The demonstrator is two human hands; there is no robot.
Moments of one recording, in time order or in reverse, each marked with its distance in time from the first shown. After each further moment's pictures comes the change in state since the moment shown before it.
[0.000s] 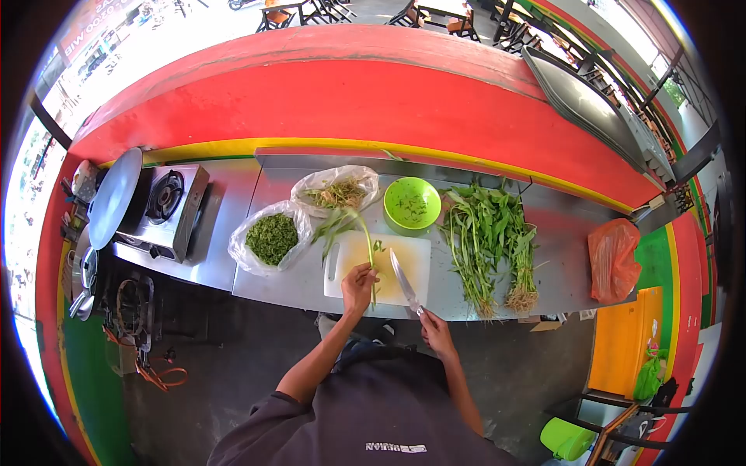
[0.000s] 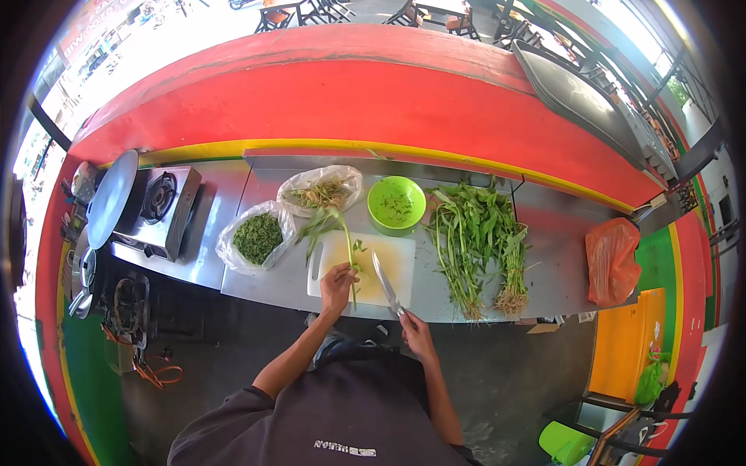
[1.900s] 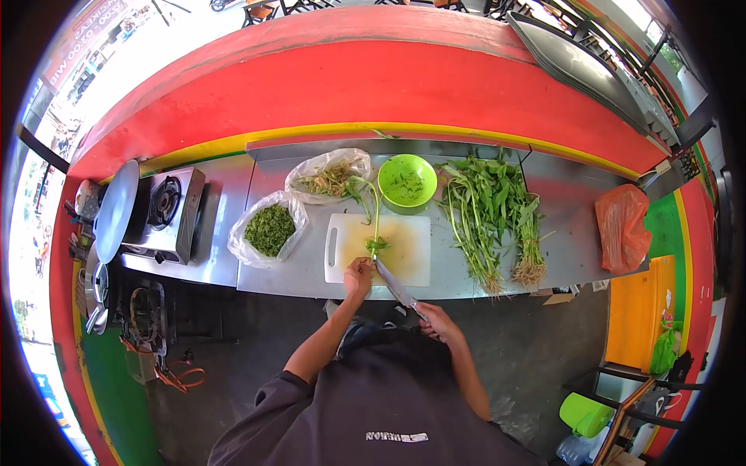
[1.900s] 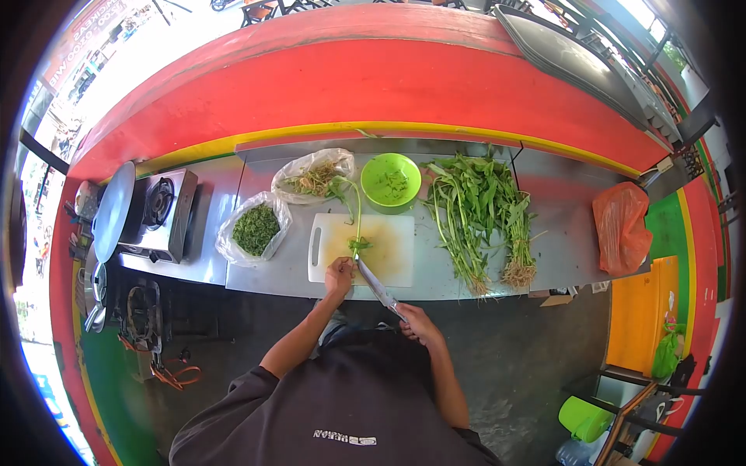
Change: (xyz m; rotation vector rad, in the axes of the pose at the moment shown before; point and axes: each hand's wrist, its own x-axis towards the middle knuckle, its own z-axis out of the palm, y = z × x) left_hand 0.008 -0.070 -0.016 0.400 0.036 -0.154; right_hand -0.005 0.003 -0.006 0.135 -0.280 0.395
